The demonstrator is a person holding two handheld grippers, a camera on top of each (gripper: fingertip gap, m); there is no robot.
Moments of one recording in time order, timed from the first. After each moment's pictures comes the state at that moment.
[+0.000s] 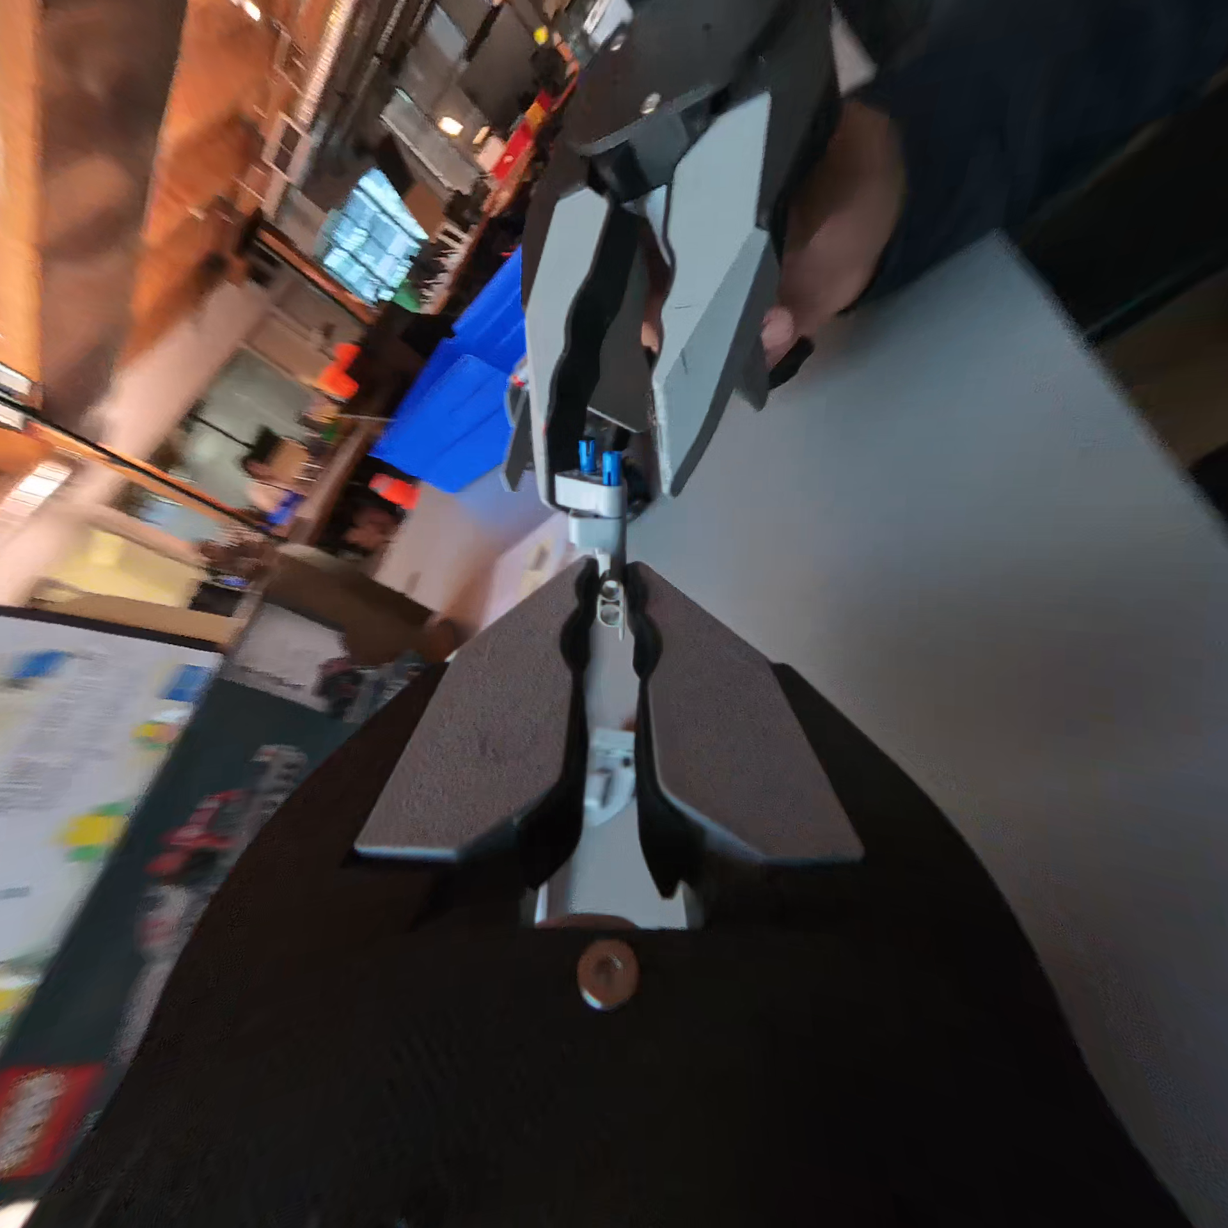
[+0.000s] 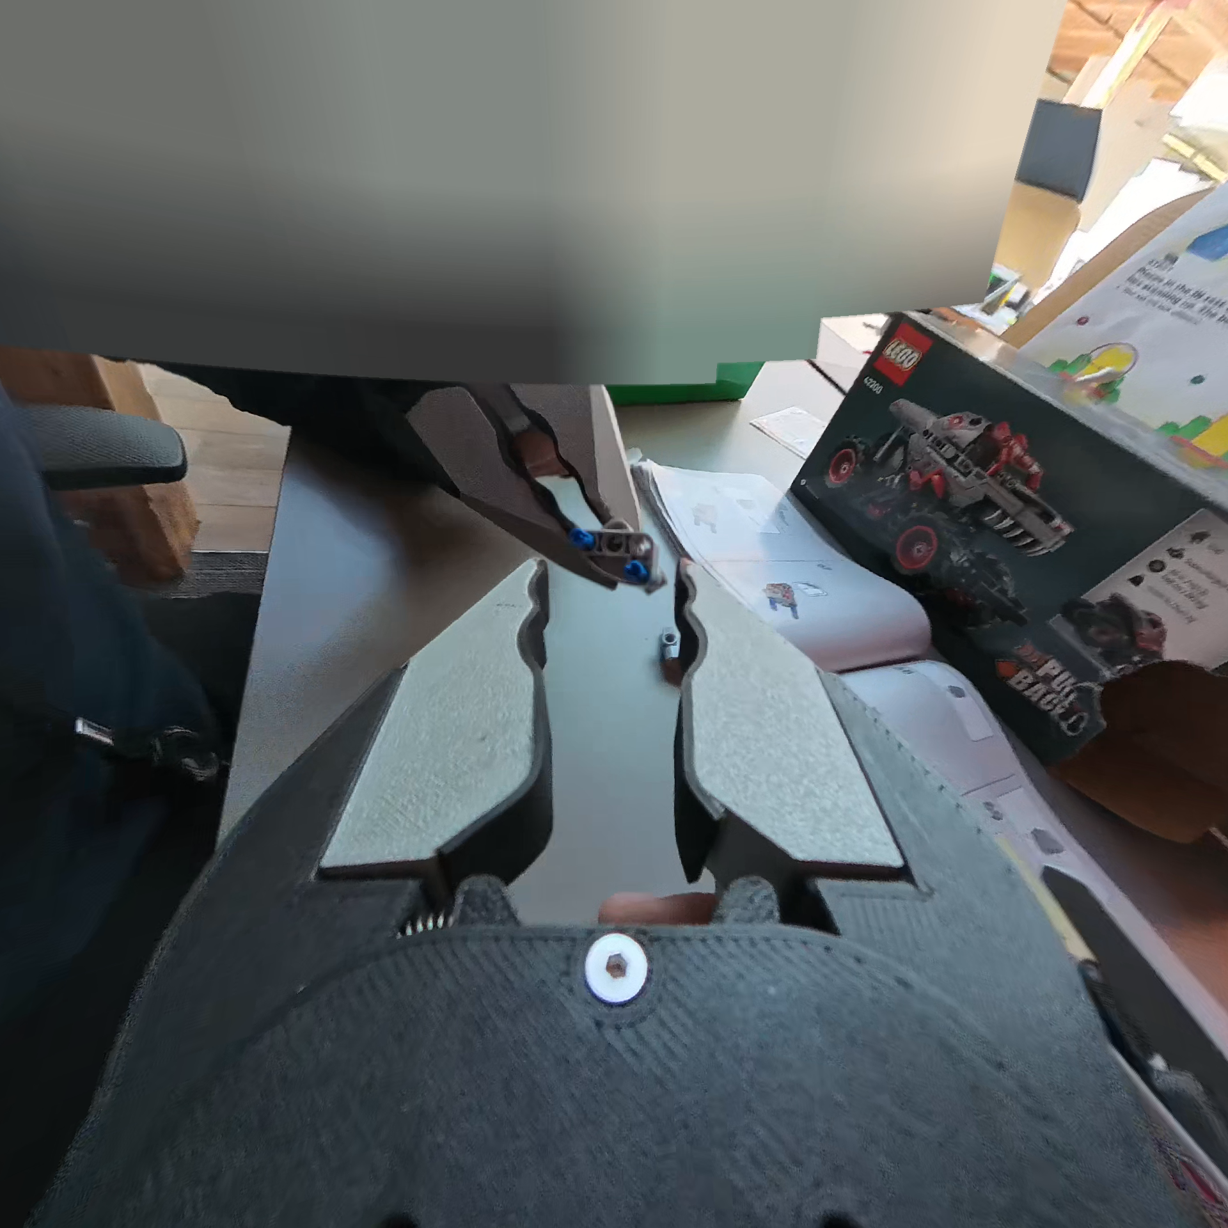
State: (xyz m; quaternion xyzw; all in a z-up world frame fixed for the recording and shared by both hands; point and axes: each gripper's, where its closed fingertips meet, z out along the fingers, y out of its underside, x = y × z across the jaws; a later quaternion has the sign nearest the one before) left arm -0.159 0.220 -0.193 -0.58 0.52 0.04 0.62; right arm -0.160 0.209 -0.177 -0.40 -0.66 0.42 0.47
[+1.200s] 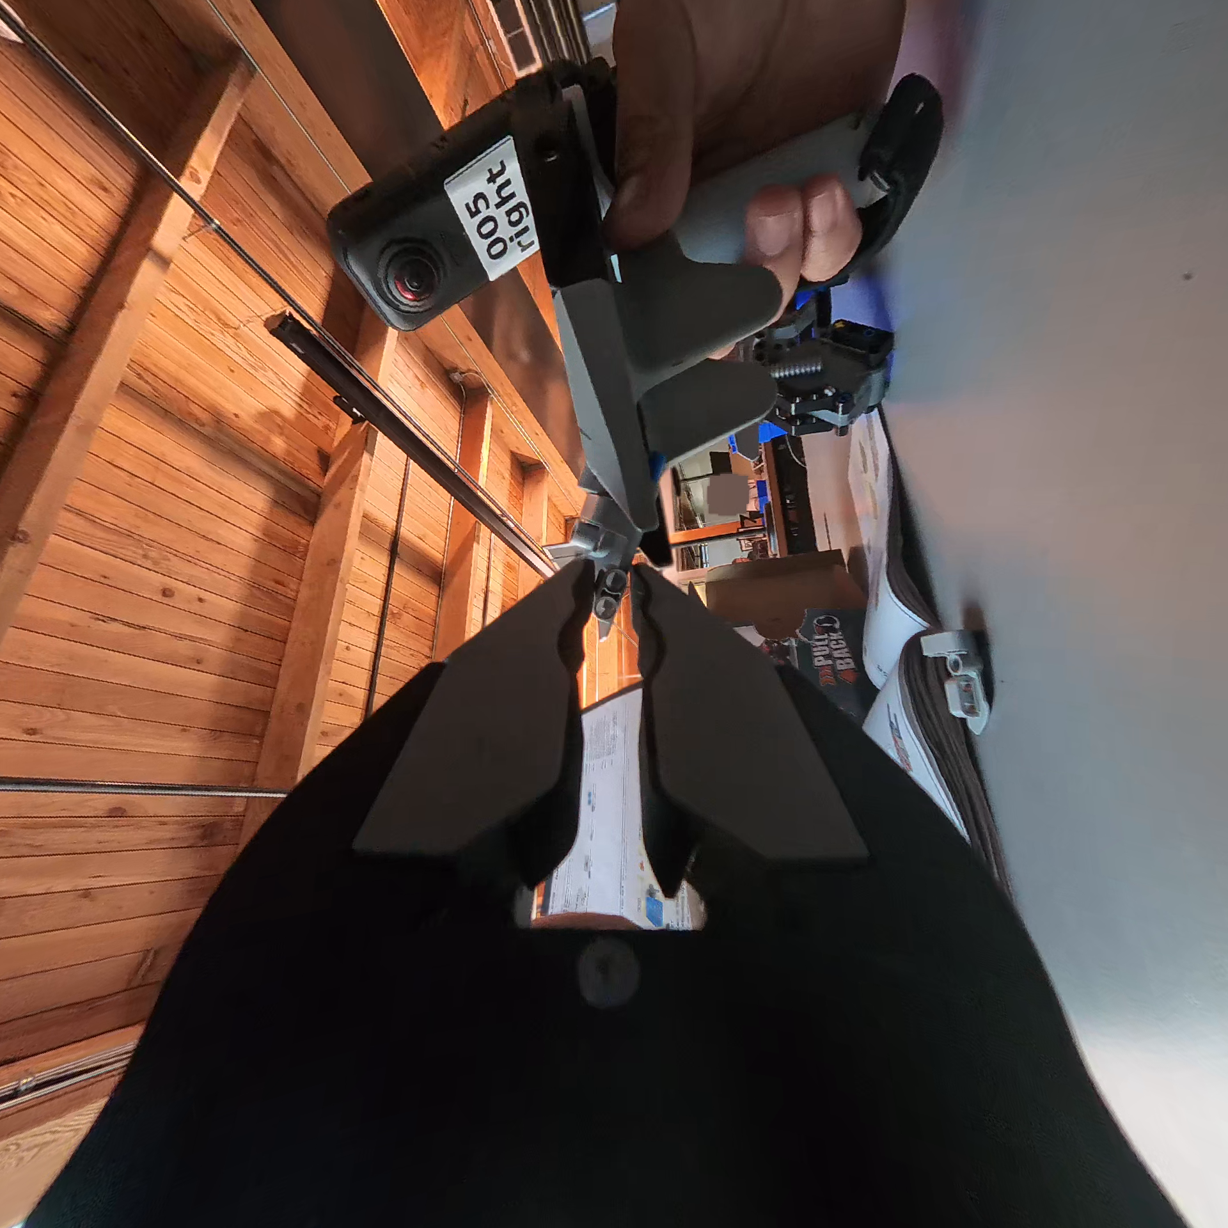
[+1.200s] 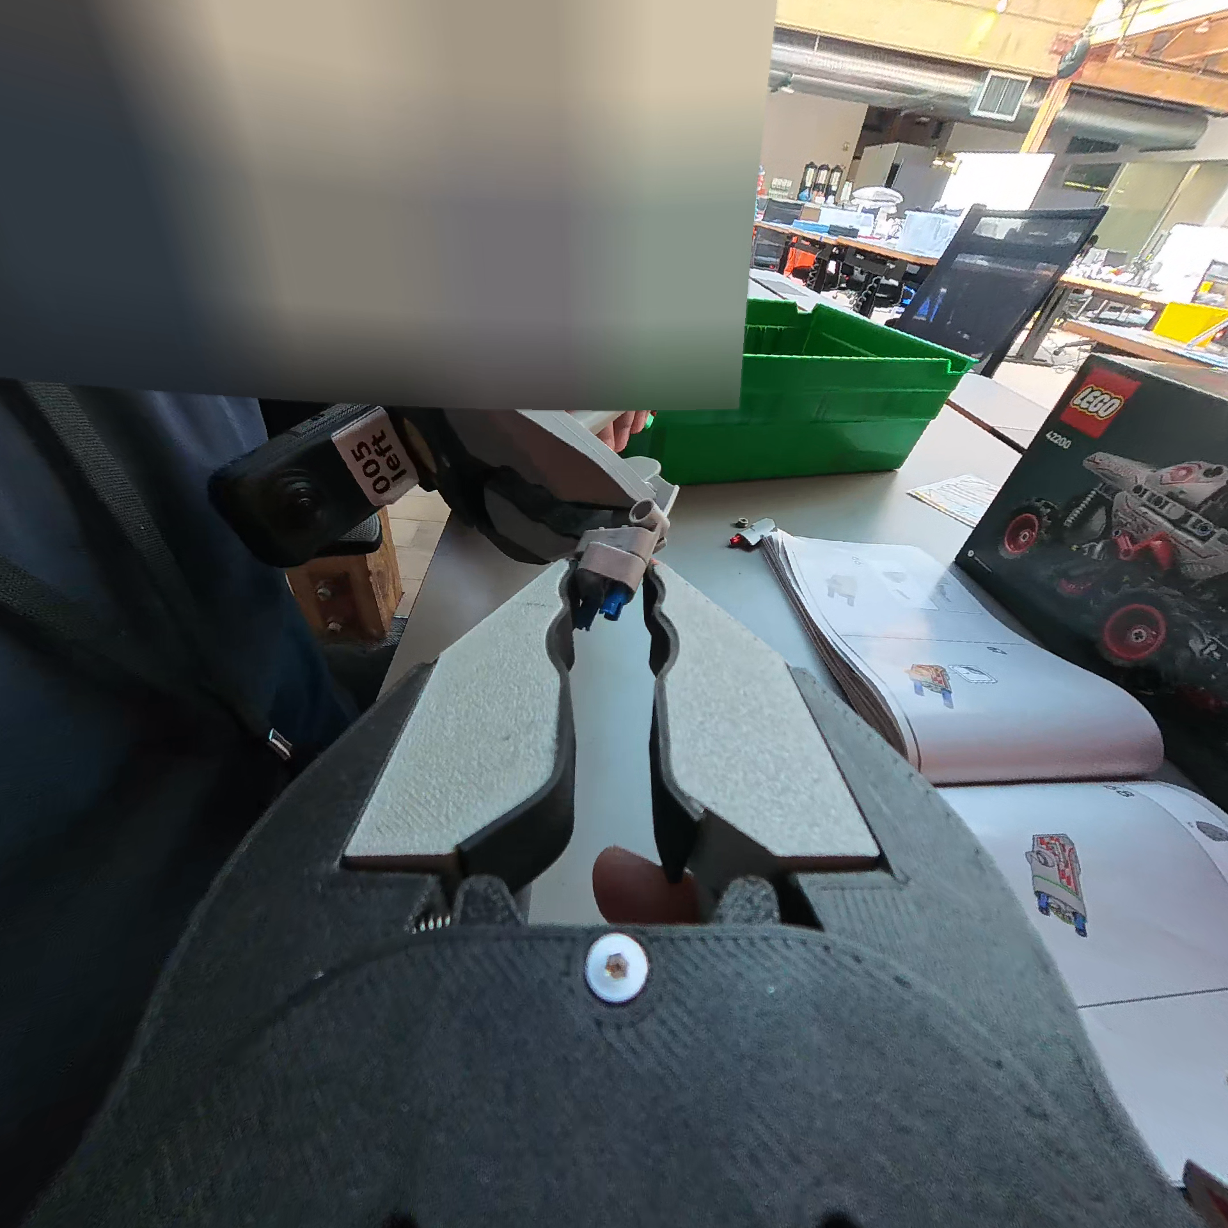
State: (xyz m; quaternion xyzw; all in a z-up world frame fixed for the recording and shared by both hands) left arm -0.156 0.197 -0.170 -0.27 0.59 0.50 0.58; right arm -0.165 0.180 -0.175 -0.34 -0.66 0.55 0.37
